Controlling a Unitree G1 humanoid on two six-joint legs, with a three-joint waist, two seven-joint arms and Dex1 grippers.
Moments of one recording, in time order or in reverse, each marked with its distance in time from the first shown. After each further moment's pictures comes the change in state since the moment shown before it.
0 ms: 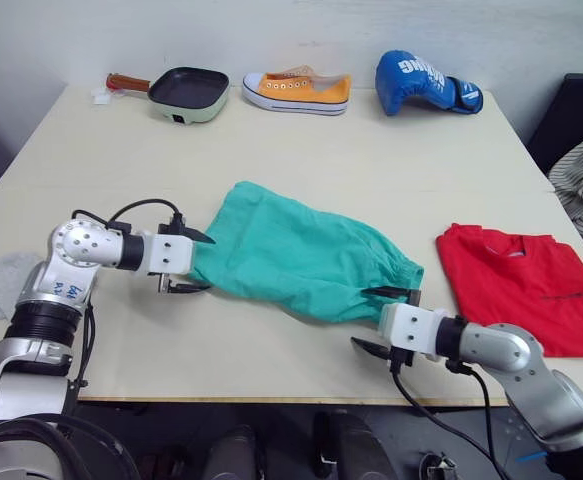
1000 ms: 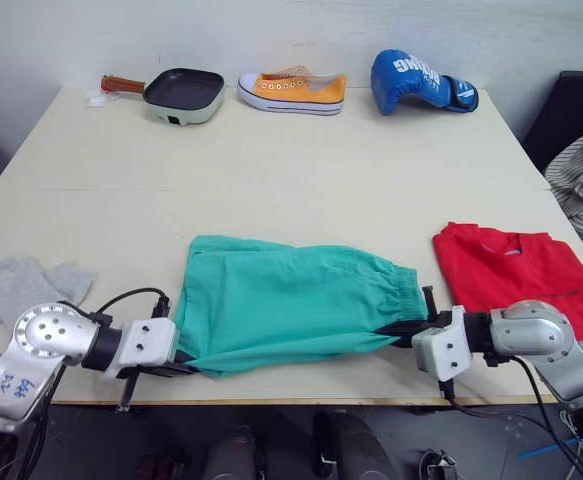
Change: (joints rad) left arm 0.826 0.246 0.198 -0.956 -0.371 0.664 -0.061; right arm -0.111 -0.195 0.002 0.409 0.088 -0.736 0.304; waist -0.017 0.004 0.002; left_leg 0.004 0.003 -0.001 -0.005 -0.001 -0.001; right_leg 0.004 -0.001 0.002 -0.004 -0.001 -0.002
